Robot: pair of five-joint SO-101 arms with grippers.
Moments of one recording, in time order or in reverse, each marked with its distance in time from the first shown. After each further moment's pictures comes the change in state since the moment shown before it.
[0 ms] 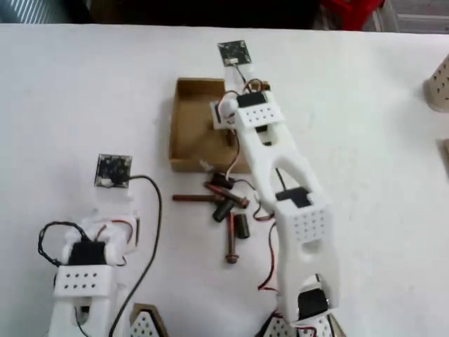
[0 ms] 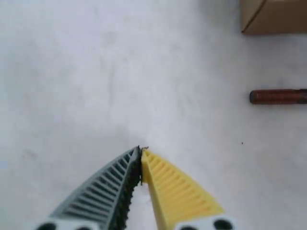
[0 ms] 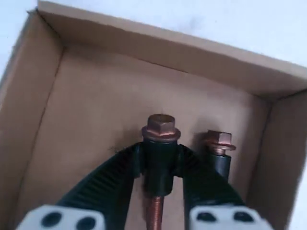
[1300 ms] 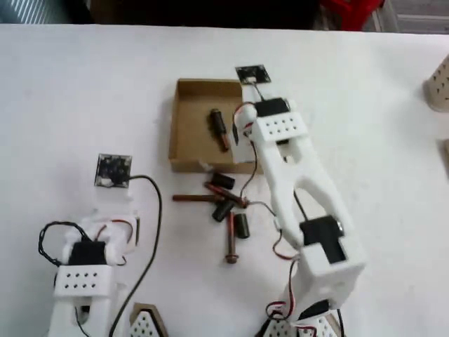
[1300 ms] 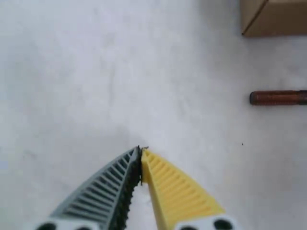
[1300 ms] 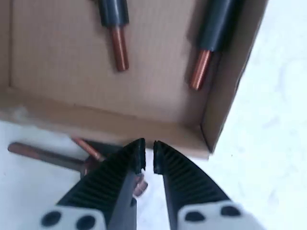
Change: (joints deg) left arm 0.0 0.0 0.0 -0.2 0.0; right arm 1.3 -29.8 30.1 19.5 0.0
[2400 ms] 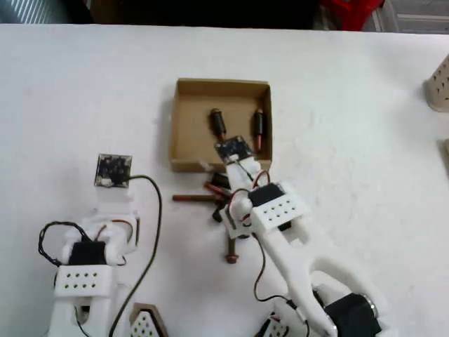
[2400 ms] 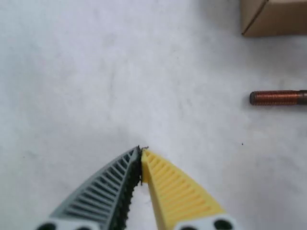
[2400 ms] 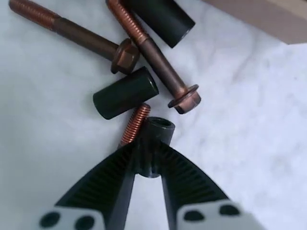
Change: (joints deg) left arm 0.0 0.0 0.0 0.0 0.0; right arm -11.4 -32.0 47.8 -17.0 1.7
